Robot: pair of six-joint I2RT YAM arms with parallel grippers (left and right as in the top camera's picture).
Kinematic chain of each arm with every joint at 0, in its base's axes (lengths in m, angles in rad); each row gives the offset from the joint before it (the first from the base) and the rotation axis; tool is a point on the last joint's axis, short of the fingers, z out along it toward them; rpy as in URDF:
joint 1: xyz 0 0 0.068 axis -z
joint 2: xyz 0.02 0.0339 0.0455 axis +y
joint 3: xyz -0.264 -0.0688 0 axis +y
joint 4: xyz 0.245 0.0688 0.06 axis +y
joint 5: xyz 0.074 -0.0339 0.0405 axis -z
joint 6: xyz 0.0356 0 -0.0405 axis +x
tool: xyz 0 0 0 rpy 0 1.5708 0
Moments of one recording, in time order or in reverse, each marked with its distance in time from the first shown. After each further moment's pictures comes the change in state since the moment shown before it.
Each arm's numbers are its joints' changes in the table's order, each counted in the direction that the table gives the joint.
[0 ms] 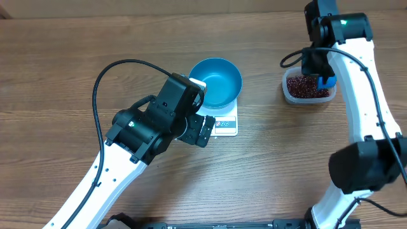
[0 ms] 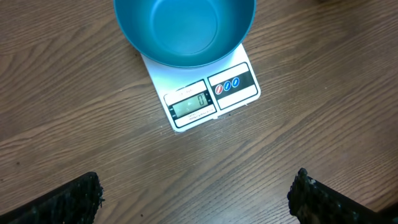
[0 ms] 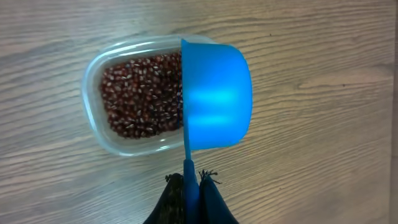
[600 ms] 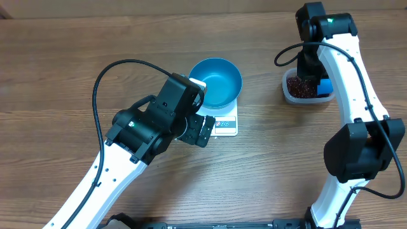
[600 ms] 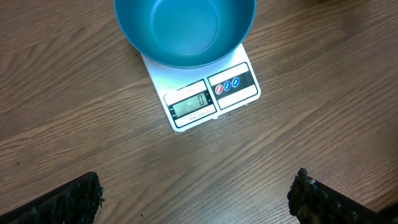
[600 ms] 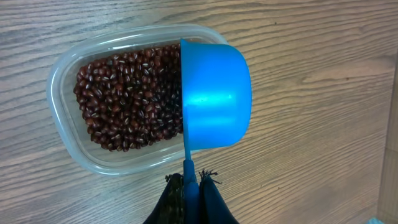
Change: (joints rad) left arm 0.000 0.000 0.000 0.000 0.000 0.000; right arm -0.001 0.091 0.007 -0.009 0.041 0.020
